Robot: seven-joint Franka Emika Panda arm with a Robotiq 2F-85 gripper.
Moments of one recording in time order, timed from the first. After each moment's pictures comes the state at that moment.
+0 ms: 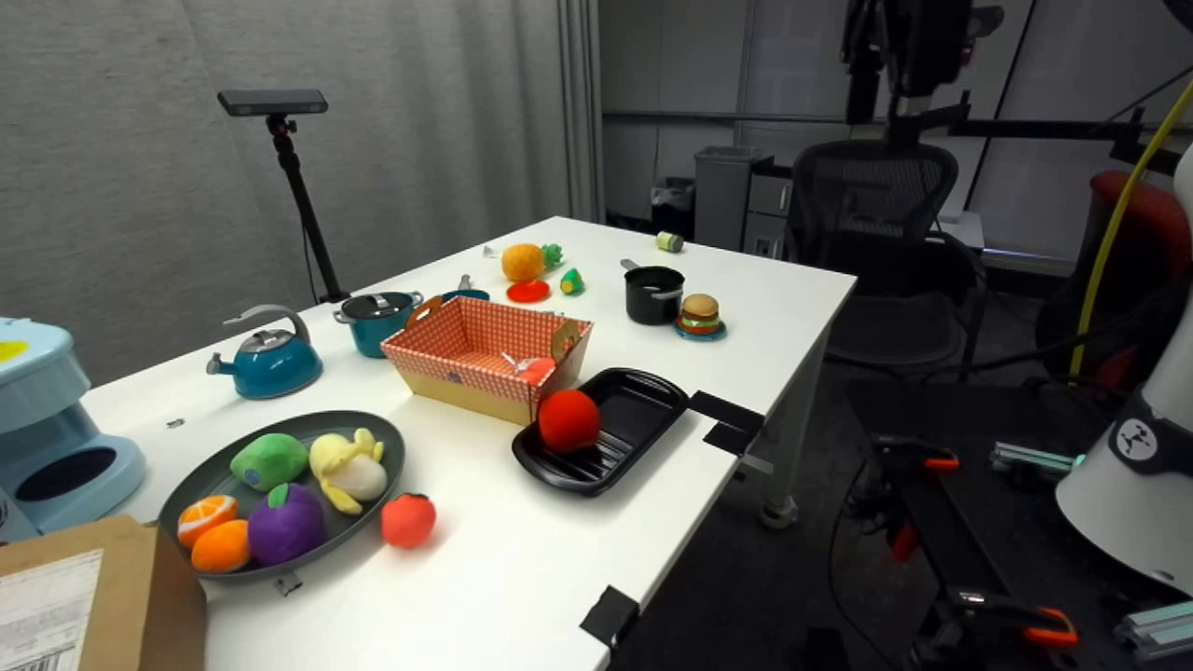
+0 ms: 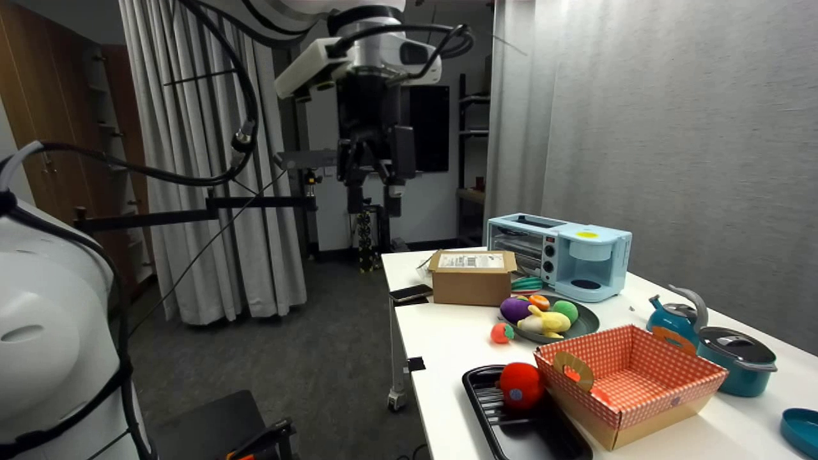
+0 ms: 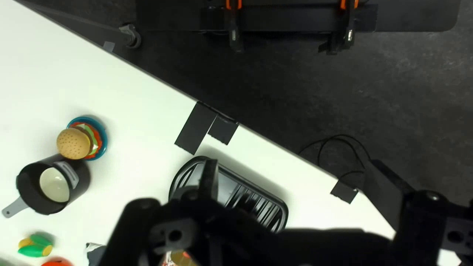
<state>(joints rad) 0.00 -0.65 -0.03 -2.41 -0.13 1.68 0.00</state>
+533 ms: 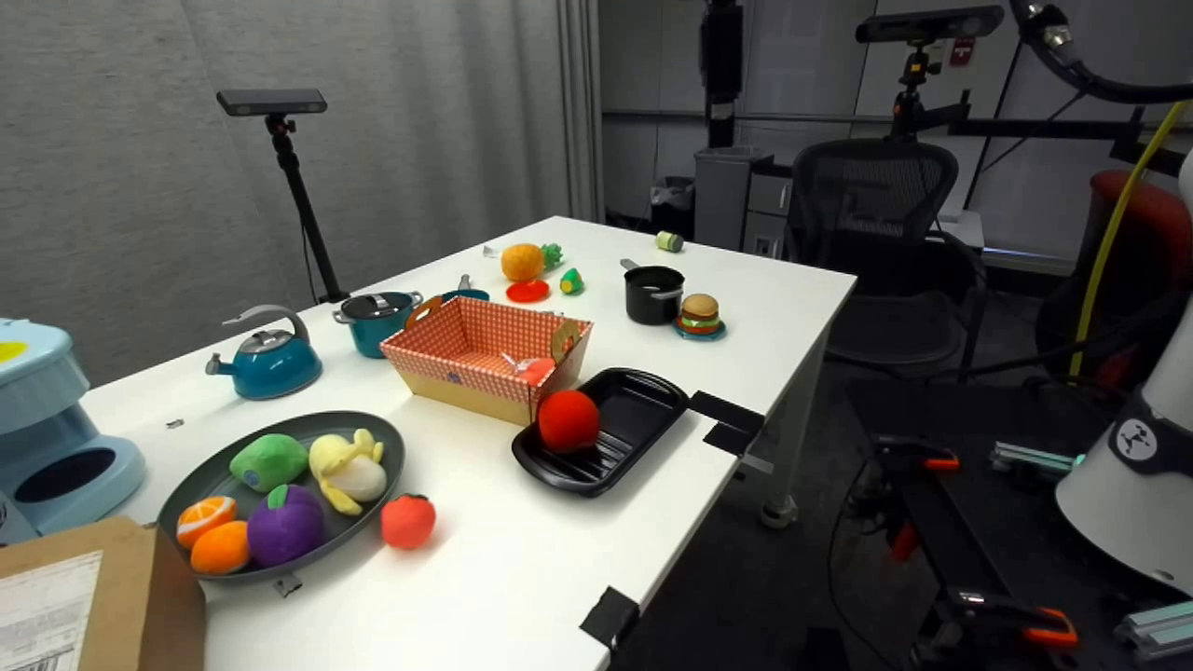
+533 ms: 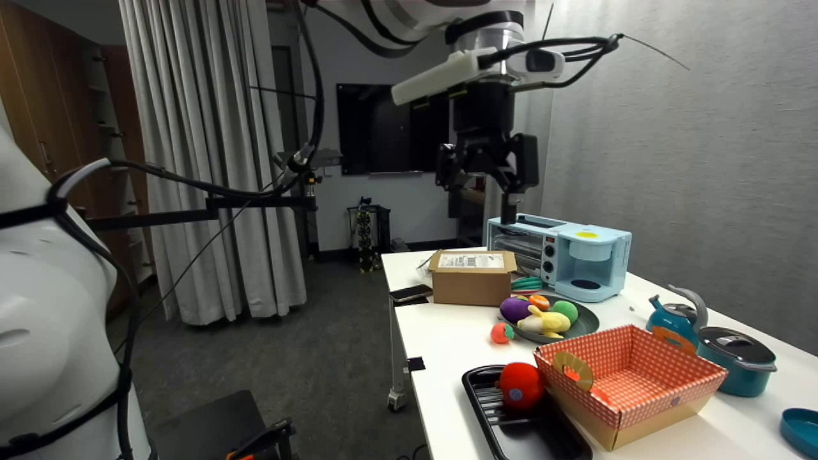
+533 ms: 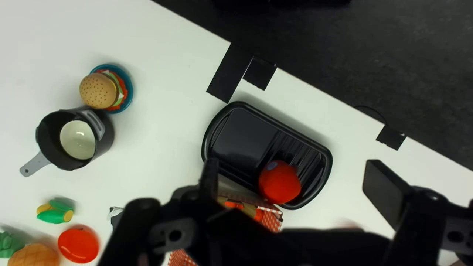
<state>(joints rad) -0.05 -0.27 -0.15 -2.12 -0.14 1.79 -0.13</state>
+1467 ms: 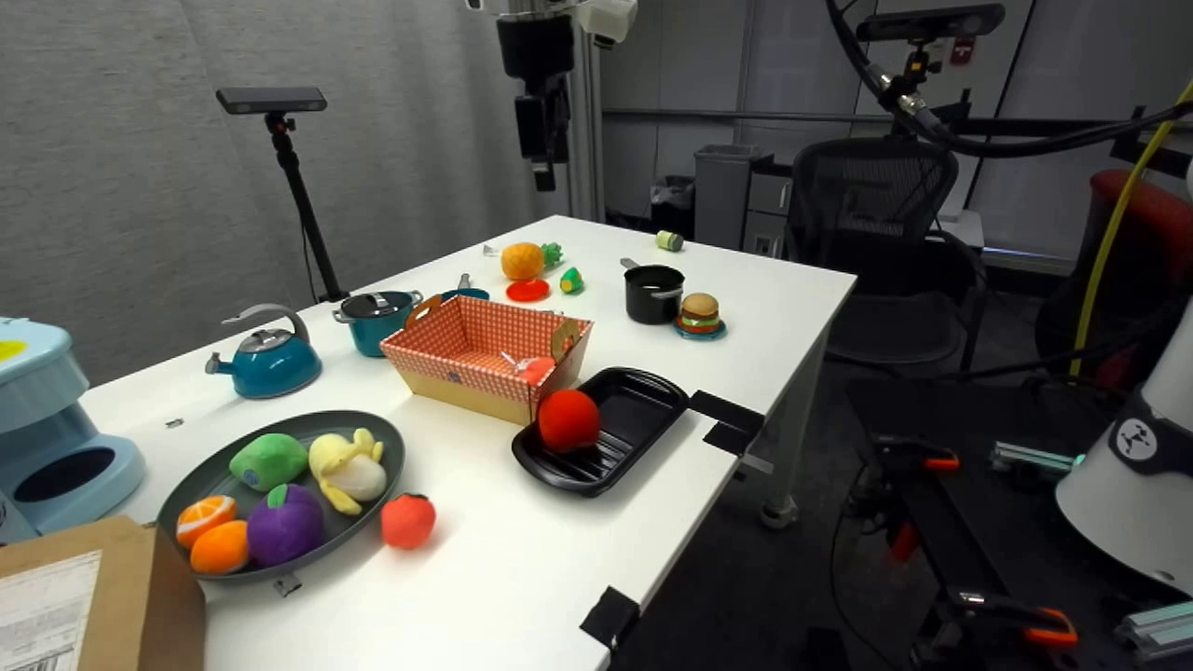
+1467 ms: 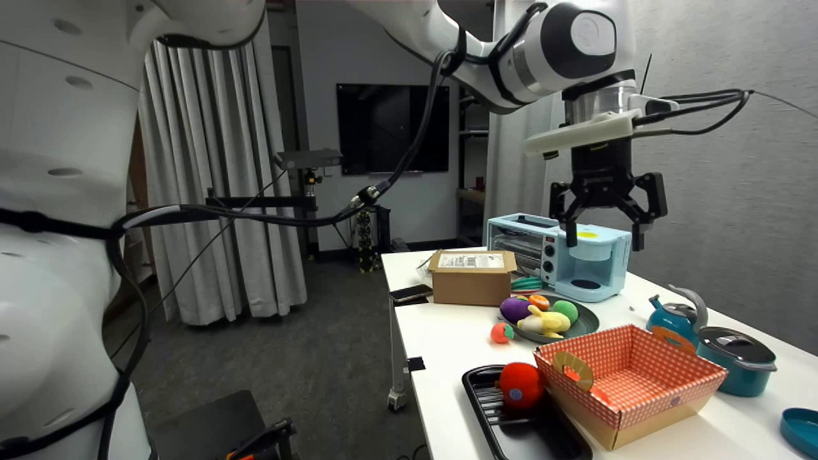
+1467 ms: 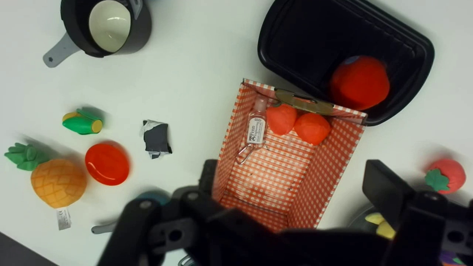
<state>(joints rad) -0.12 0.30 -0.15 -1.59 -0.14 1.91 -0.22</state>
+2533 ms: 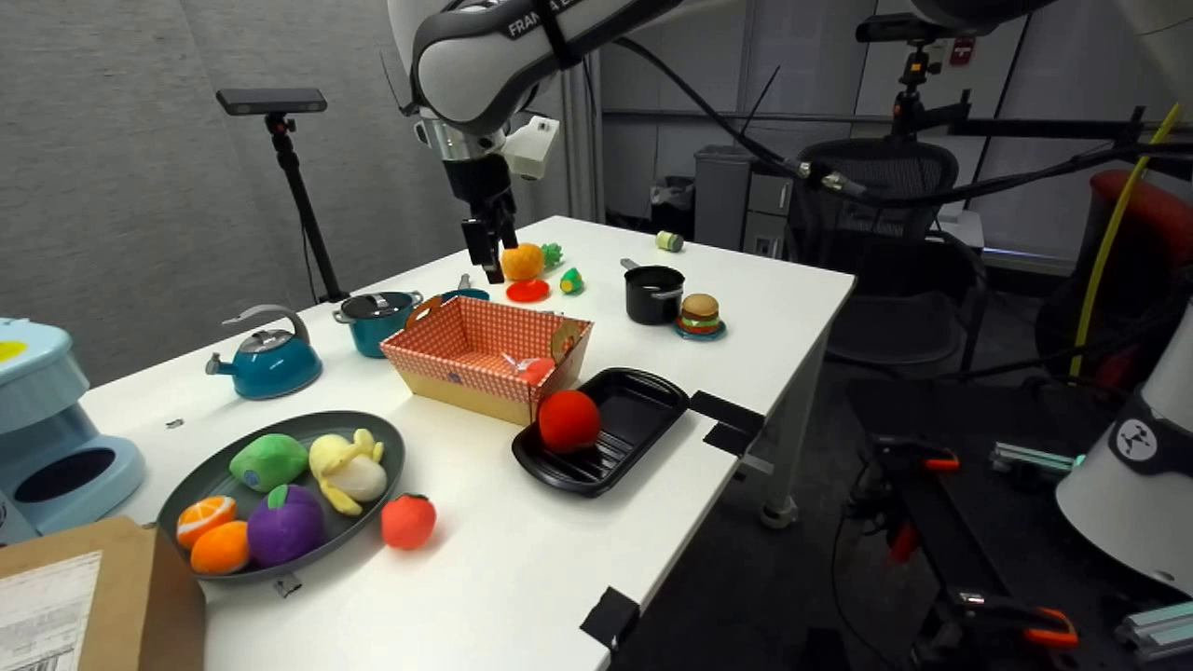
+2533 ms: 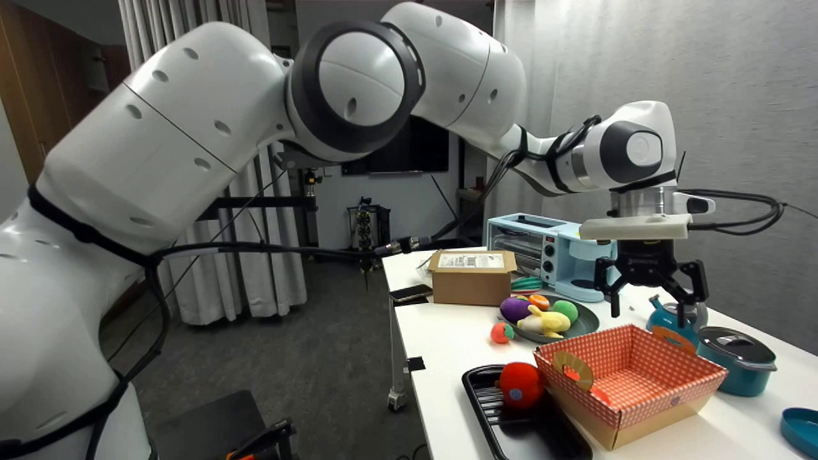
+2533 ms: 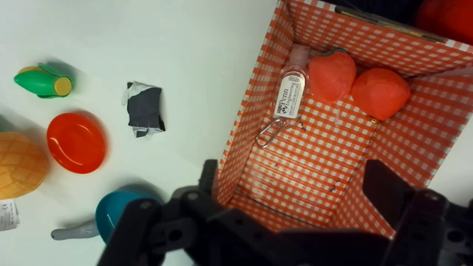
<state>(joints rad) -0.18 0.80 -0.13 -1.13 -0.14 1.92 -0.27</state>
